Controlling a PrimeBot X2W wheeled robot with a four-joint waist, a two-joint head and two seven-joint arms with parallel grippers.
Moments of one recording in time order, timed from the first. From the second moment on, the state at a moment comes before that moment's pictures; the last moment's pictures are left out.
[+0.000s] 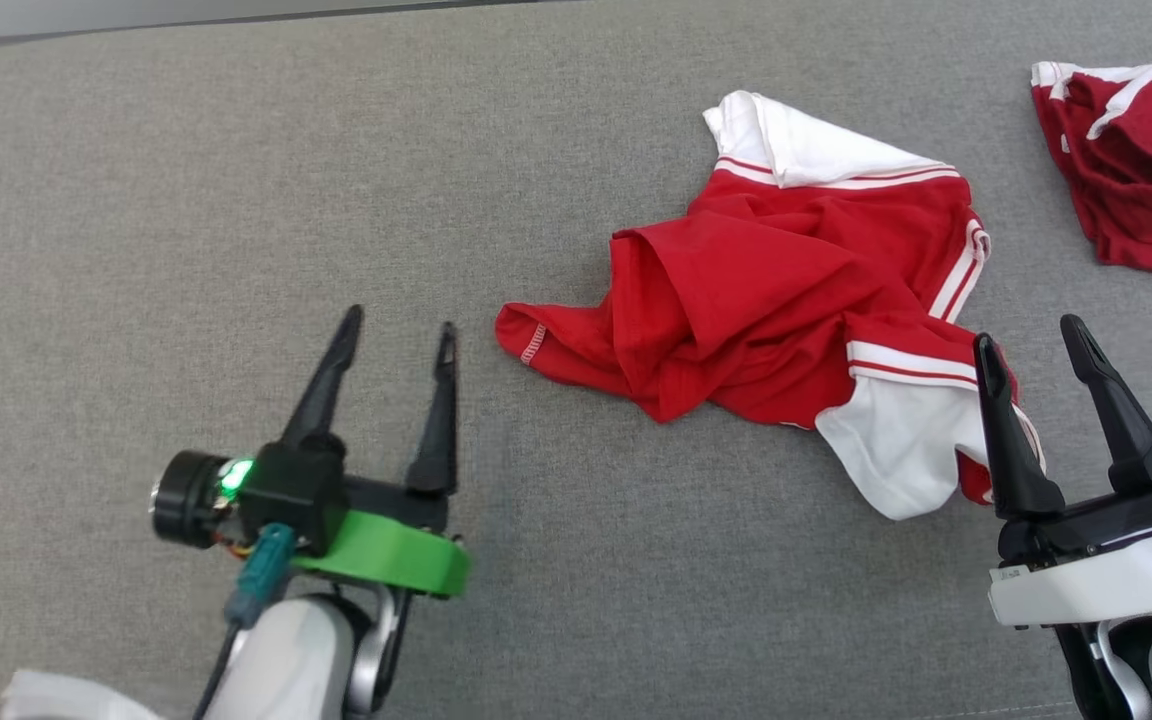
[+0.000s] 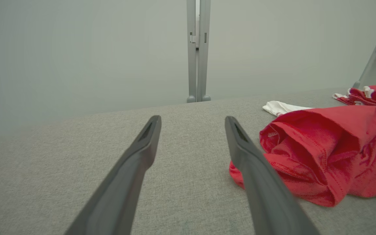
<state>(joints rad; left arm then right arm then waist) -0.20 0.10 -0.30 0.02 -0.17 0.02 -0.18 0.02 -0.24 0.02 -0.23 0.29 0.13 -0.15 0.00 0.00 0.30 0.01</state>
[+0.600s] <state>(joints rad) -0.46 0.05 -0.63 0.21 -0.26 -0.03 -0.03 -0.04 -0.22 0.06 -0.19 0.31 0.13 -0.18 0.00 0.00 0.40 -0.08</state>
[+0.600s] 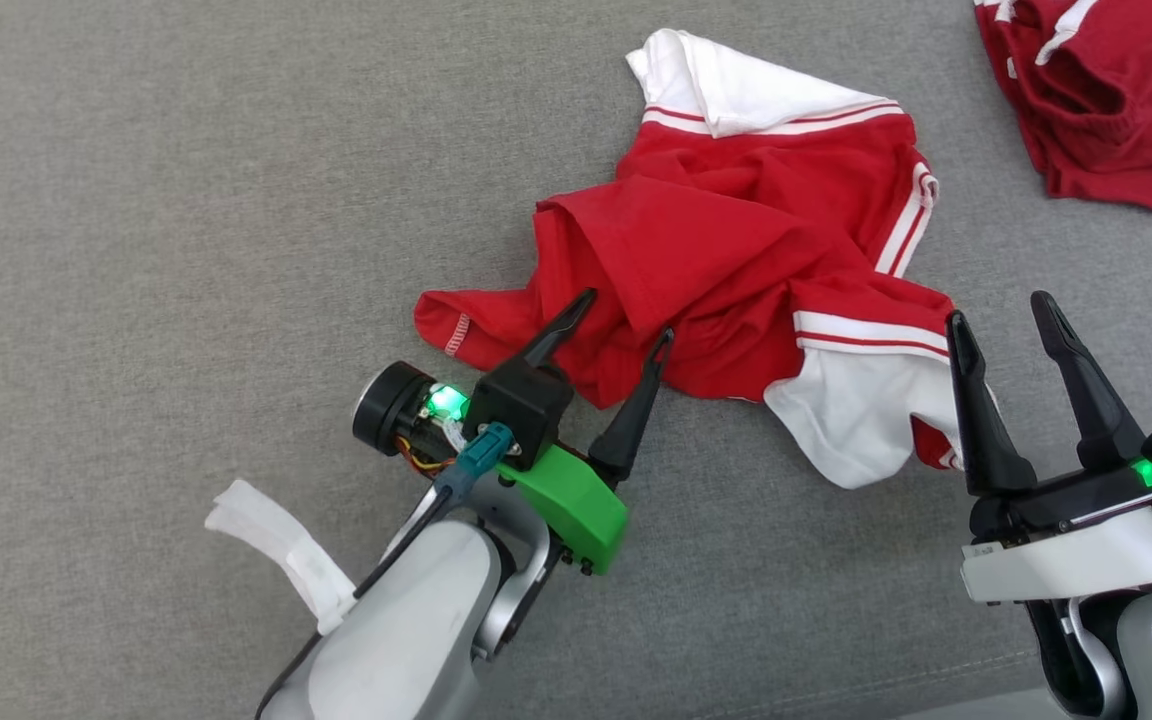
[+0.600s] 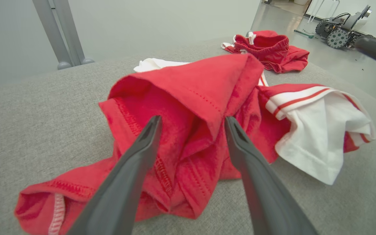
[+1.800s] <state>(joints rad) -0.70 0.18 -0.26 0.45 -0.34 0.12 -0.26 -0.11 -0.22 0.07 -0.13 0.31 0.13 -0.23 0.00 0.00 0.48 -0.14</state>
